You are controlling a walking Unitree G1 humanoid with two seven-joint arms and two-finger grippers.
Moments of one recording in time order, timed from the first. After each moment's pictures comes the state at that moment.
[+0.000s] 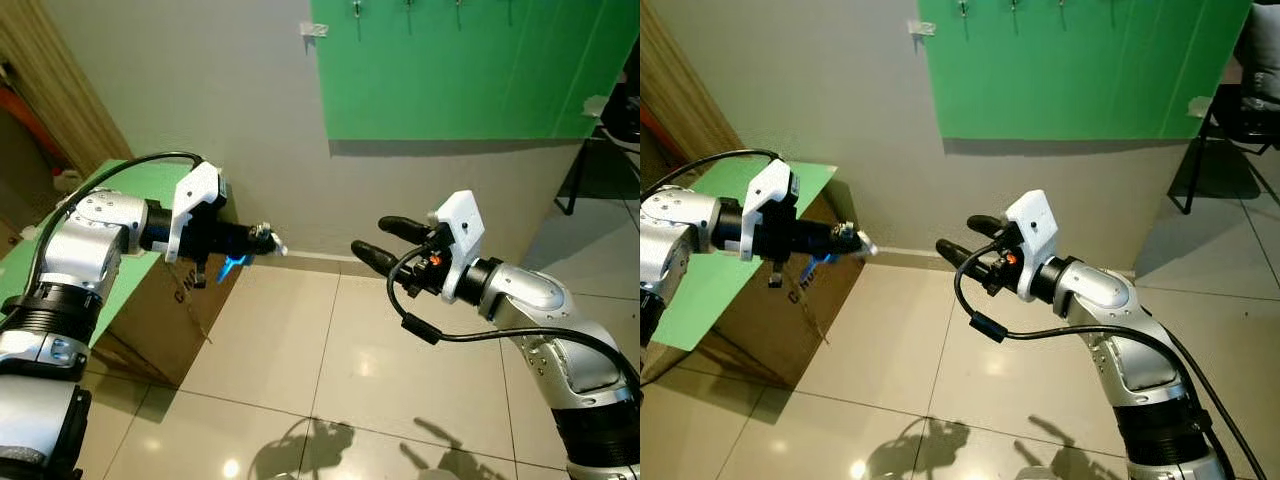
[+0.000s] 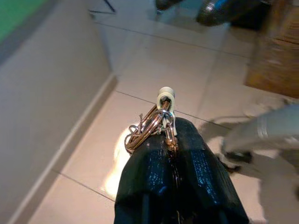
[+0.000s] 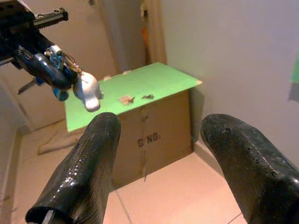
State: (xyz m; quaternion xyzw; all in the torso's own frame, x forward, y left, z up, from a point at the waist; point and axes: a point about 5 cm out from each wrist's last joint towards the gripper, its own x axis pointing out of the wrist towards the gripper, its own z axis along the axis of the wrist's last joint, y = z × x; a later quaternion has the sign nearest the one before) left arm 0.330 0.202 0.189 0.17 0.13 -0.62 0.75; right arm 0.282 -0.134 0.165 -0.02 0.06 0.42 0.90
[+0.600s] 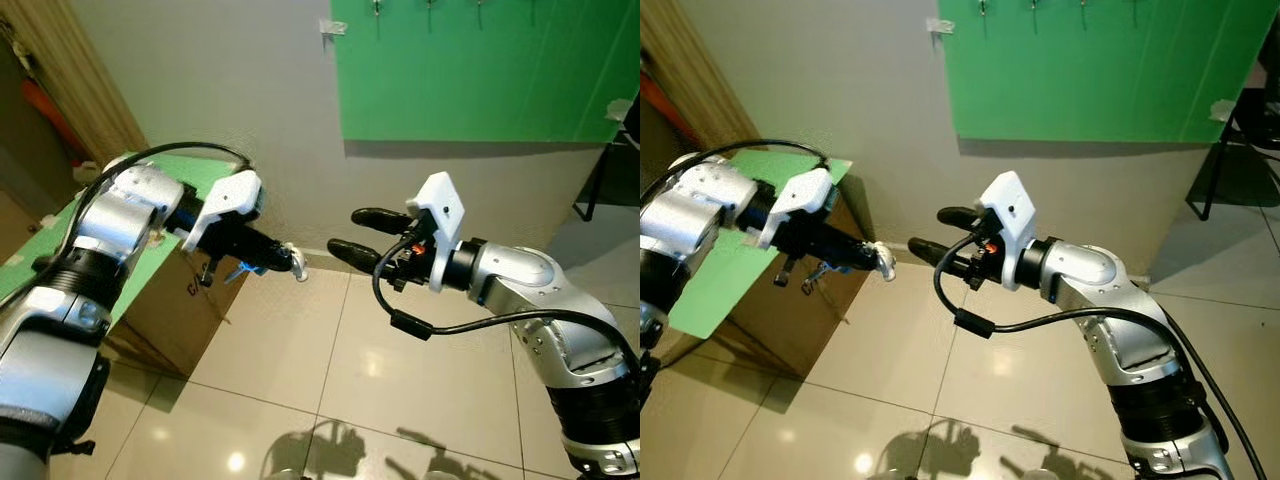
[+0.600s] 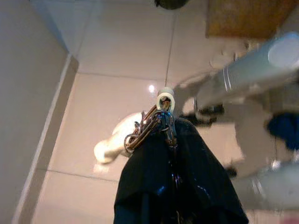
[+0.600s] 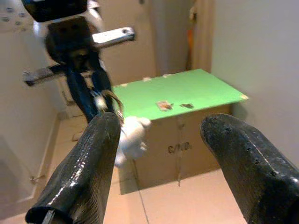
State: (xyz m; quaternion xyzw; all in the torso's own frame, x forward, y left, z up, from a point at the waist) left arm 0.342 0.165 0.209 0.29 0.15 -0.71 0.63; right arm 0.285 -0.106 0.191 -0.03 0.05 0.50 0.86
